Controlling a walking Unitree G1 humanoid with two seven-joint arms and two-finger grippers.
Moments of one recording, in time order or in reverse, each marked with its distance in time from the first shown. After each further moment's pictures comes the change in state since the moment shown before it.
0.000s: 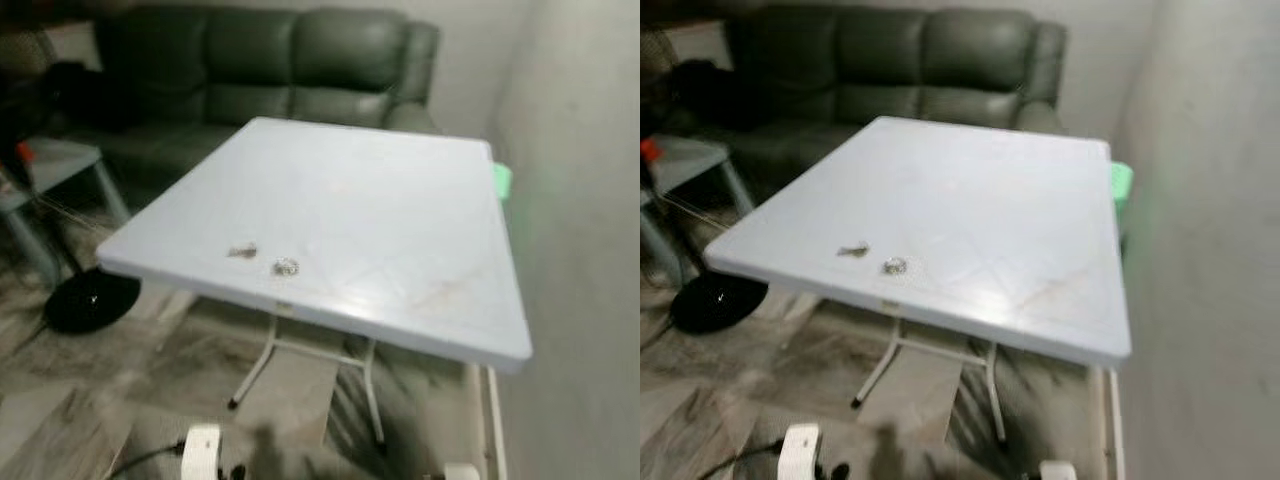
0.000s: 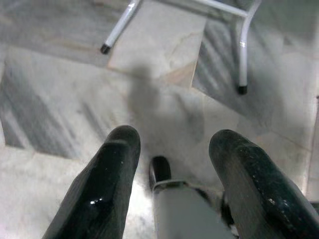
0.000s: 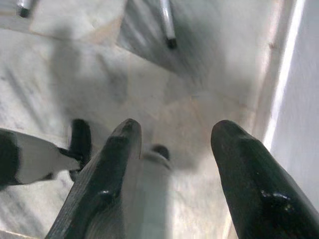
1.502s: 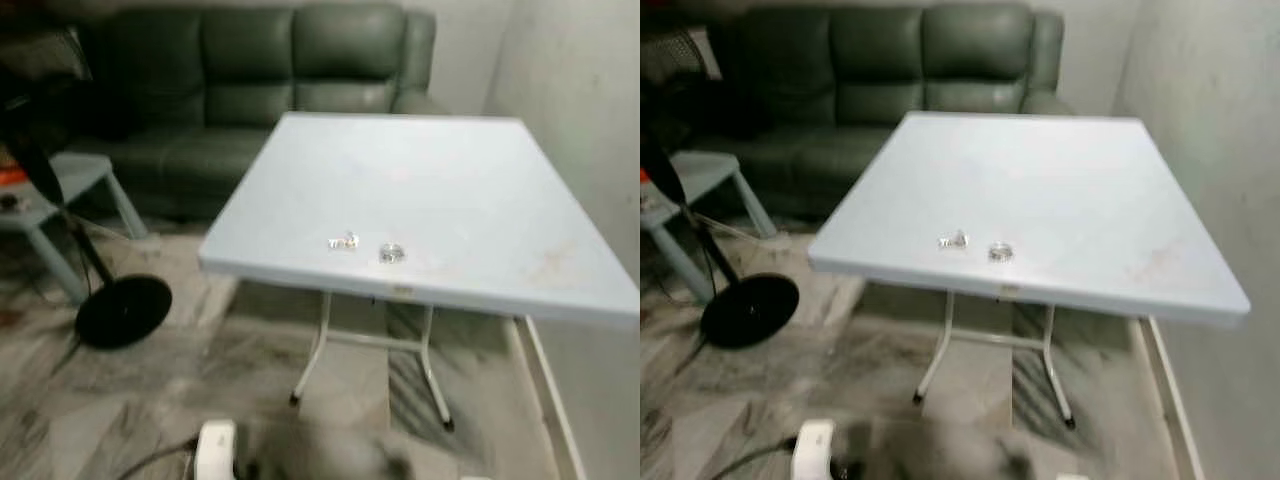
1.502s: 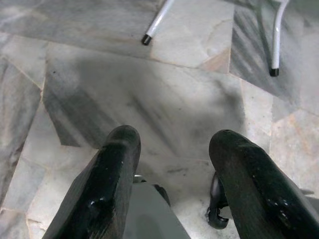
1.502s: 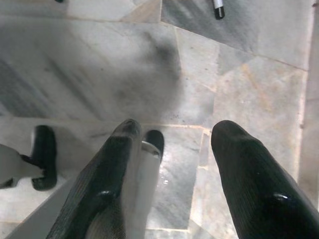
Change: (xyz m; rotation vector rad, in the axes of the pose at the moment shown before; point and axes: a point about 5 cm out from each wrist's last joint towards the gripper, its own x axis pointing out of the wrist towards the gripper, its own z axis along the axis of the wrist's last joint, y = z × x) left arm 0.002 -0.013 -0.002 -0.021 0.012 -0.030; right arm -0.002 -0.011 -0.004 0.021 0.013 -0.034
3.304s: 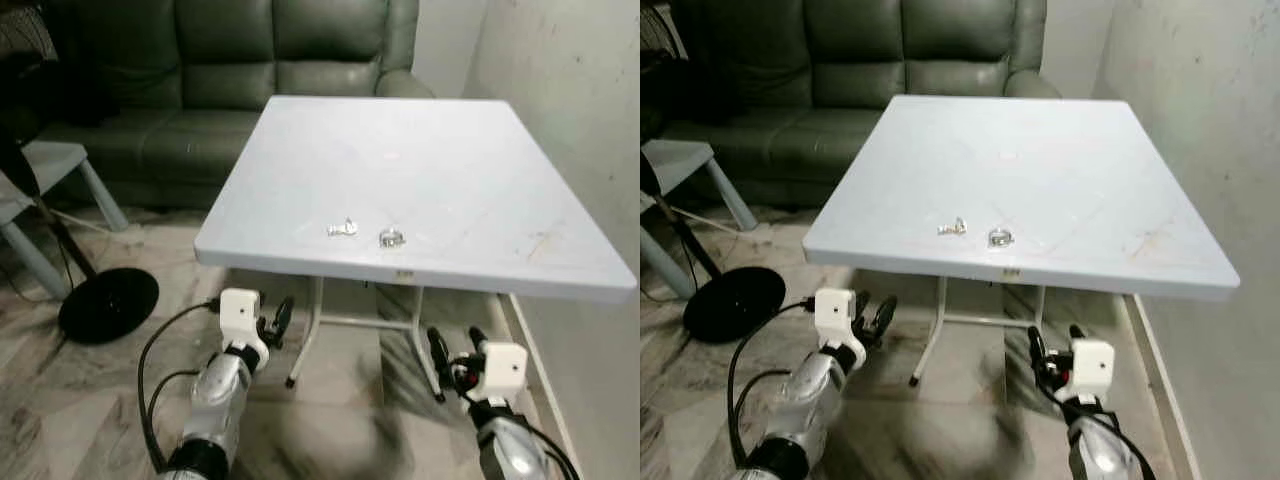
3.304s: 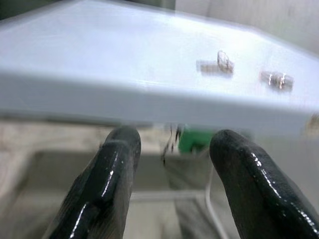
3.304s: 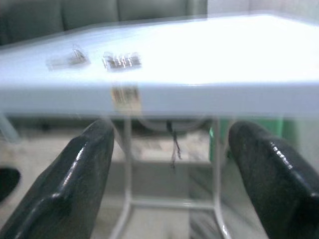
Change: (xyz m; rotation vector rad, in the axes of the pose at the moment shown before) left arm -0.033 -0.050 0.188 0.116 -0.866 -0.255; right arm -0.056 0.016 0.188 0.045 -1.082 0.173
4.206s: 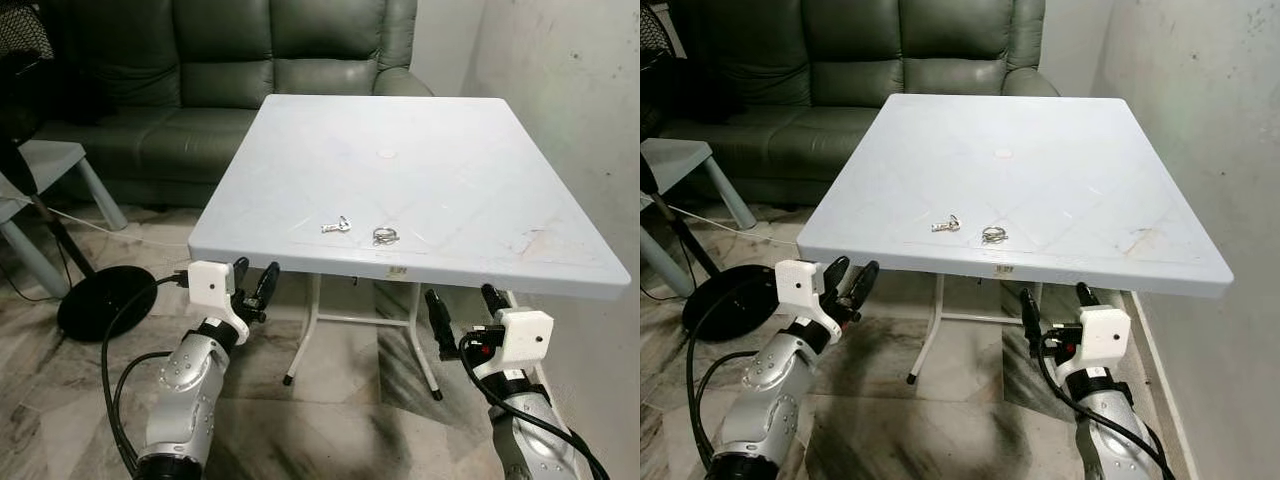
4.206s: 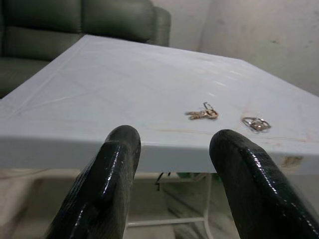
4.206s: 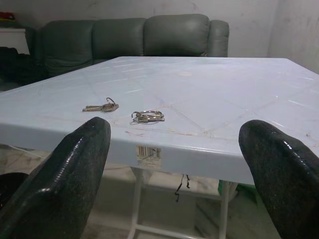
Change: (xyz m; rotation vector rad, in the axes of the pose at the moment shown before) left arm -0.011 0.004 0.045 0.003 -0.076 -0.022; right arm 0.006 0.012 0.057 -0.056 -0.070 0.076
